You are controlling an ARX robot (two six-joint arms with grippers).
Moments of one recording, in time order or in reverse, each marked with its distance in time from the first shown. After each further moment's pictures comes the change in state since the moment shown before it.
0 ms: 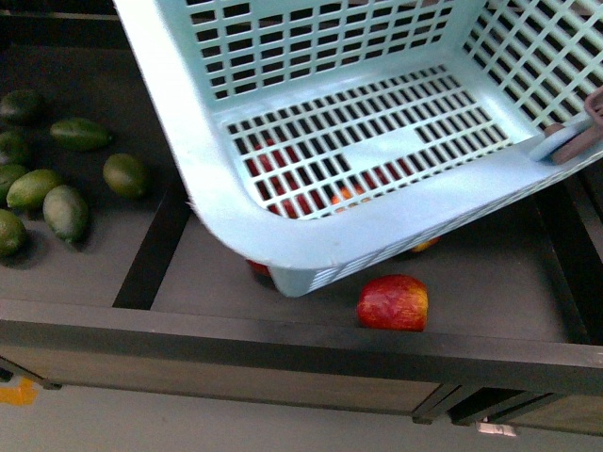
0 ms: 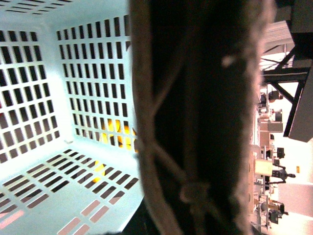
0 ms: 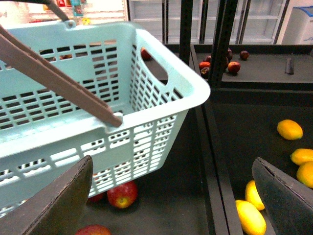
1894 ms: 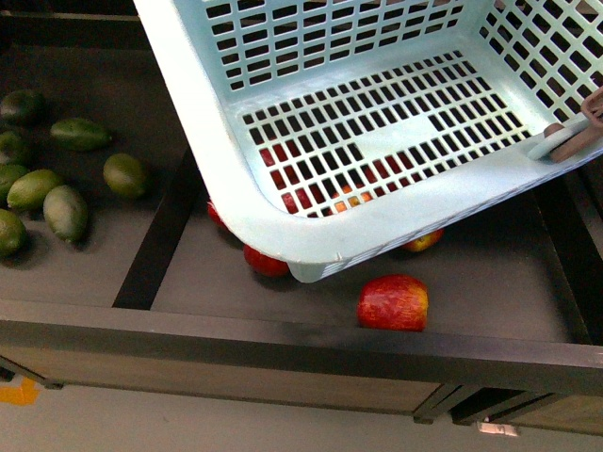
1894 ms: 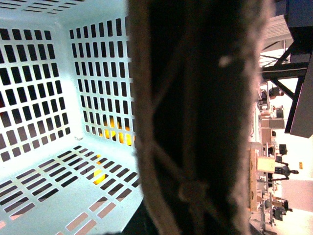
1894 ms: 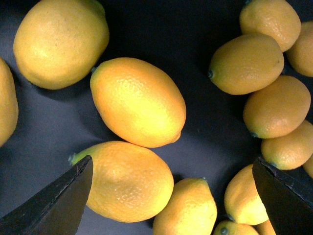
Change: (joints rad) left arm -0.005 0.000 0.000 0.007 0.003 0.021; right arm -0.666 2.412 1.336 0.230 -0.198 -1.048
